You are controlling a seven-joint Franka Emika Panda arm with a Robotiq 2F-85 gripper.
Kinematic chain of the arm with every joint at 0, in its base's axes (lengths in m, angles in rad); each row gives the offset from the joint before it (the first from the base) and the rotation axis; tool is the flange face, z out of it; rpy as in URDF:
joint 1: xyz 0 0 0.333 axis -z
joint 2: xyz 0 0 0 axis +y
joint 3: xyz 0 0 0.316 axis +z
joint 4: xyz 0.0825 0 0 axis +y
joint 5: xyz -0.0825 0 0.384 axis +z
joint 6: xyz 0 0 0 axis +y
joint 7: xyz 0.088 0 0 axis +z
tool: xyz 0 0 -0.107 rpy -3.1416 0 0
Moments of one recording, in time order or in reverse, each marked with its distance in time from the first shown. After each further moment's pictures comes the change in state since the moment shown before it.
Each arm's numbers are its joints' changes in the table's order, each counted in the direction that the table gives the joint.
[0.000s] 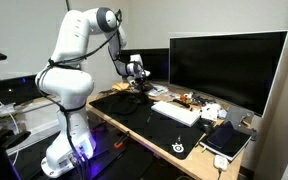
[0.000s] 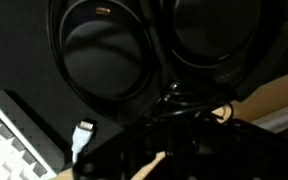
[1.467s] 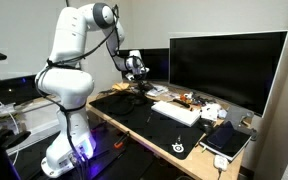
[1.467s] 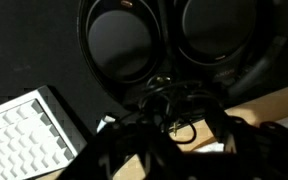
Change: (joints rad) arm -0.010 -0.075 0.001 0.003 -0.037 0.164 0.000
